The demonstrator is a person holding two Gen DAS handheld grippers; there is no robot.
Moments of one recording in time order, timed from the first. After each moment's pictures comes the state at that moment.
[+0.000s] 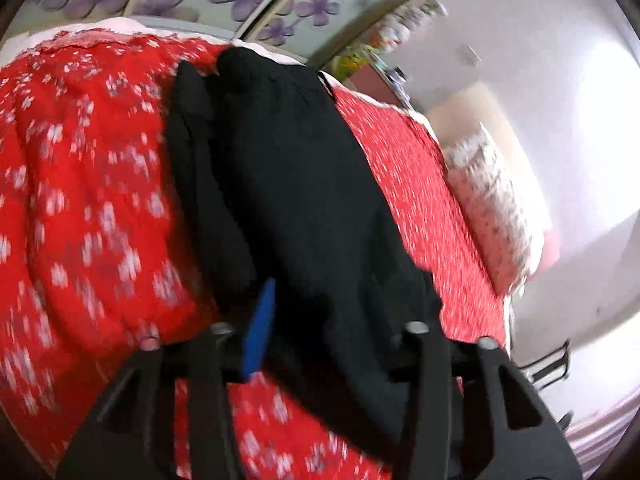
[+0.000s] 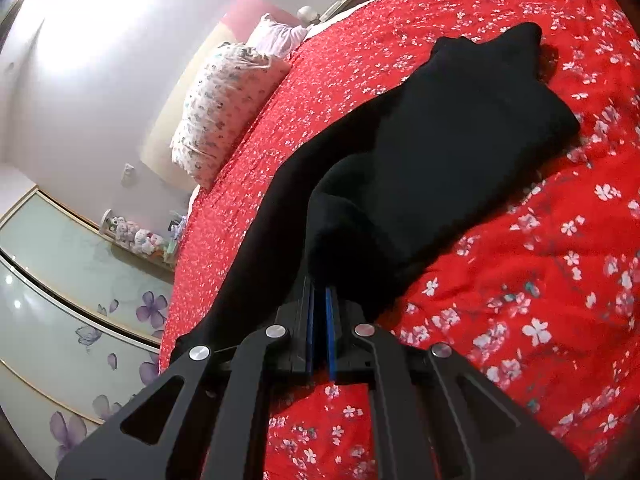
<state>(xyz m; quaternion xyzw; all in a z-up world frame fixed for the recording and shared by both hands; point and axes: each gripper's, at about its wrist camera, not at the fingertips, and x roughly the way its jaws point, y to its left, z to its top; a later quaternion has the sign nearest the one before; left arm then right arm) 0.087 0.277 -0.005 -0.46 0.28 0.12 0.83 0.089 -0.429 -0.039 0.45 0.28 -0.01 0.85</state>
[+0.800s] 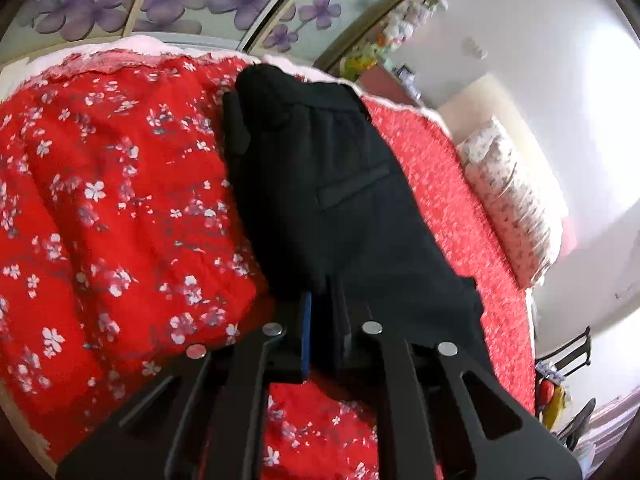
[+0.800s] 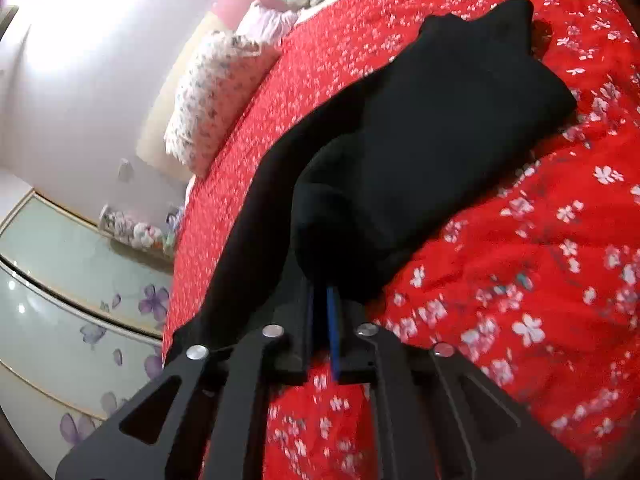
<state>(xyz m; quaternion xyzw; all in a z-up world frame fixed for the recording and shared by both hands) 0.075 0.308 -0.023 -0.42 0.29 0.14 0.85 0.086 -0.437 -0.047 0.47 0.32 0.00 0.83</state>
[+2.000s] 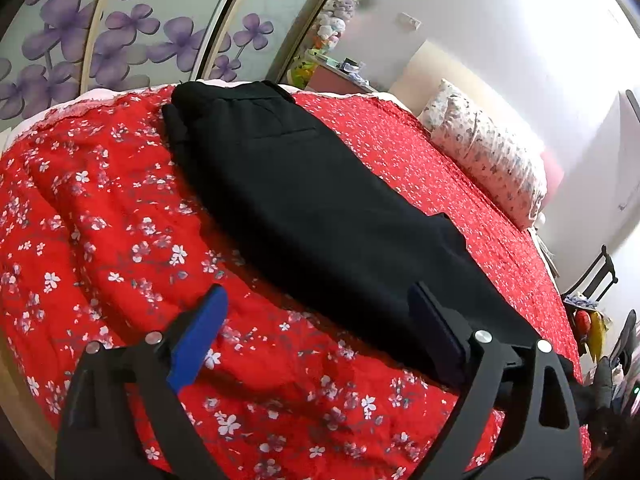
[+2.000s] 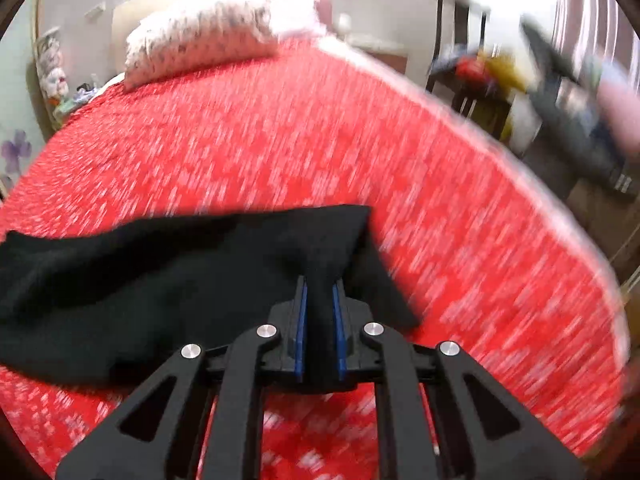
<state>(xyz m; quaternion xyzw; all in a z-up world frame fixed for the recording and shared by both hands) 0.051 0.233 -0.011 -0.29 0.29 0.10 0.91 0.118 -0.489 0.044 0.02 0.36 -0.16 0.92</state>
